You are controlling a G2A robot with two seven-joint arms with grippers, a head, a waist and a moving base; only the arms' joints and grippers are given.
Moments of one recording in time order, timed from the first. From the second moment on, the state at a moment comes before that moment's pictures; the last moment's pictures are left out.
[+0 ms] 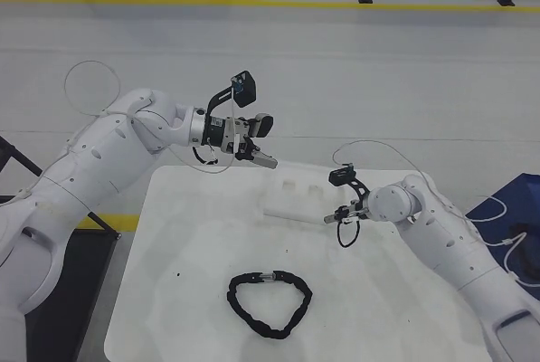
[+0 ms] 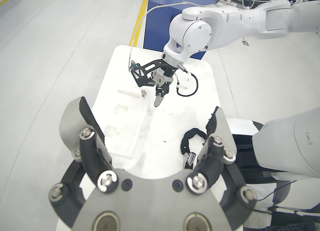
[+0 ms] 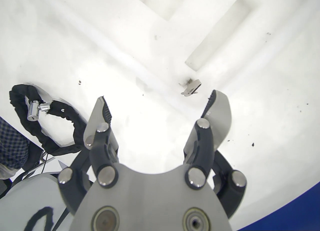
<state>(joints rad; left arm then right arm) 0.09 -0.94 -0.18 -1.06 -0.03 -1.01 -0.51 -0.67 -1.15 0.69 -1.09 -0.52 -0.08 1.04</state>
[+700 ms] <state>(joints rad) 0.09 -0.94 -0.18 -1.06 -0.03 -1.01 -0.51 -0.62 -1.22 0.65 -0.93 -0.52 0.01 0.99</state>
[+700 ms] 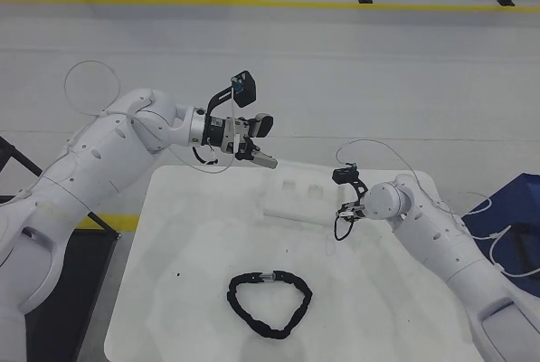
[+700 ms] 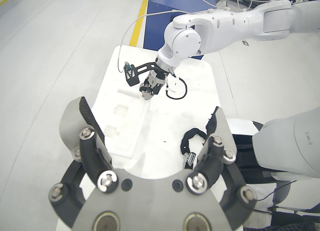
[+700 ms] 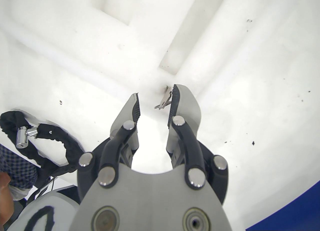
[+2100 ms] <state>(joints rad) 0.09 -0.94 -0.18 -1.06 -0.03 -1.01 -0.51 -0.70 -1.14 0.98 -1.28 -0.54 0.18 1.26</state>
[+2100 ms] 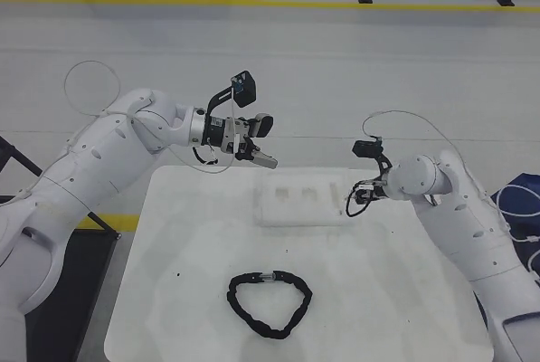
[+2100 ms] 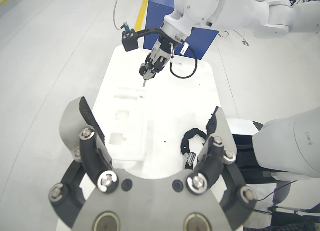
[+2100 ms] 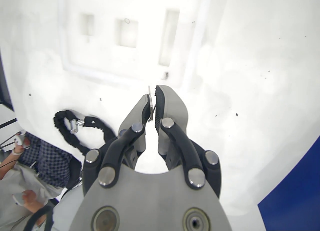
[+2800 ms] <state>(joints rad) 0.09 -0.94 -0.18 -1.06 -0.03 -1.01 -0.51 -0.90 -1.05 1.40 -1.70 -0.24 0.24 1.37</state>
